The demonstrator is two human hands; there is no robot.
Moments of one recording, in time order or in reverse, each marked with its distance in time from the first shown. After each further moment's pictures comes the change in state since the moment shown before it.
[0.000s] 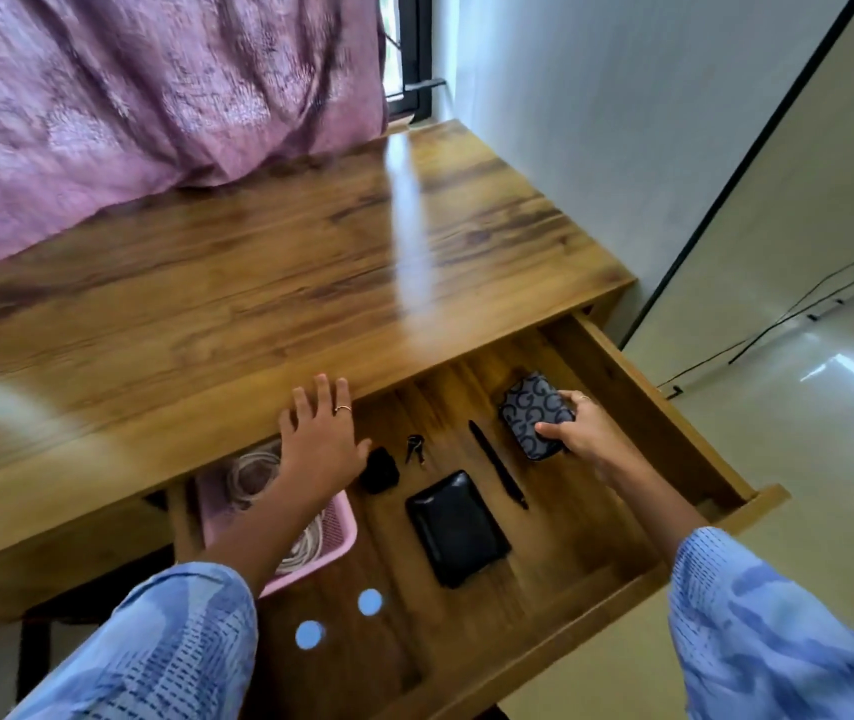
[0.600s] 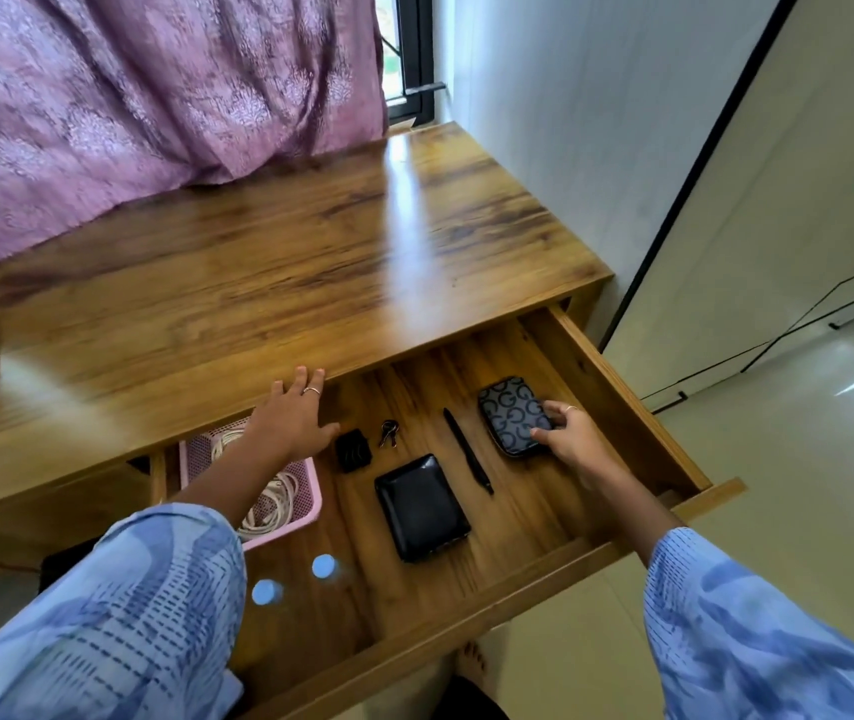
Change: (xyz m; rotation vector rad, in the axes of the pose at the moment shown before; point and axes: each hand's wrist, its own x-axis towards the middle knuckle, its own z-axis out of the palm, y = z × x) left_hand -0.005 0.005 -0.011 -0.002 -0.160 -0.041; right_hand 0.002 0.041 -0.026 -0.050 -0.009 -0.085
